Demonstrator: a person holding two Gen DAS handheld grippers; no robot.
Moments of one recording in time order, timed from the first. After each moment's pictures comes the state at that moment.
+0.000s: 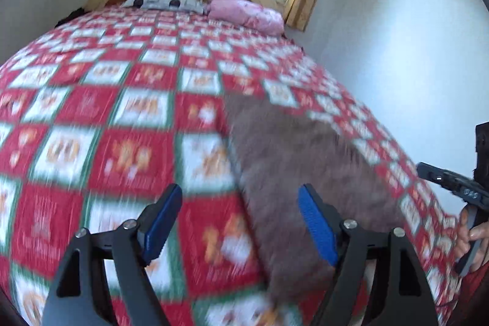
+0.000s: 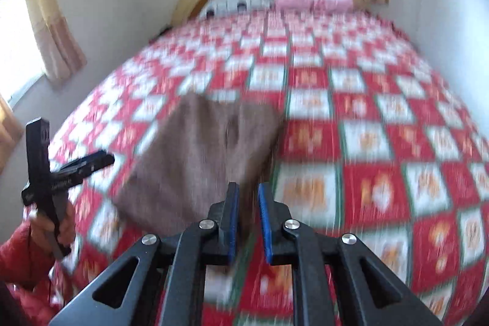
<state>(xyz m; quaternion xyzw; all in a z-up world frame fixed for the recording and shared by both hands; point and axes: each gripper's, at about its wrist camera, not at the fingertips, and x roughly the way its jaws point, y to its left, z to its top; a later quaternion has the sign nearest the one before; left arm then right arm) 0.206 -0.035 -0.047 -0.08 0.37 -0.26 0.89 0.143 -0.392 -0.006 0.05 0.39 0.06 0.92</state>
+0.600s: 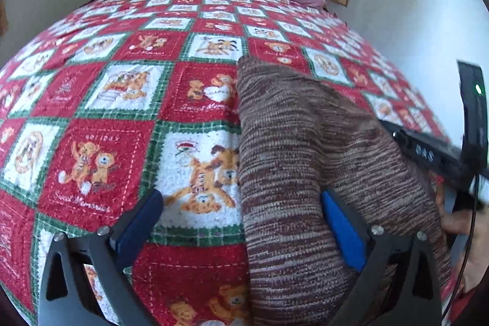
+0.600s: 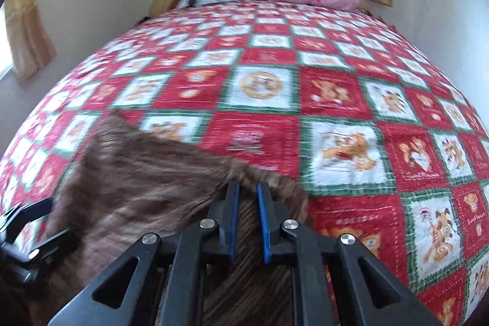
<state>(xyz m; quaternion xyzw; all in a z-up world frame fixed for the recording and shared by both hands) 0.259 -0.089 -0.110 -0.03 0.43 -0.15 0.89 0.320 -0.371 -0.105 0.02 0.41 0.01 0.91</state>
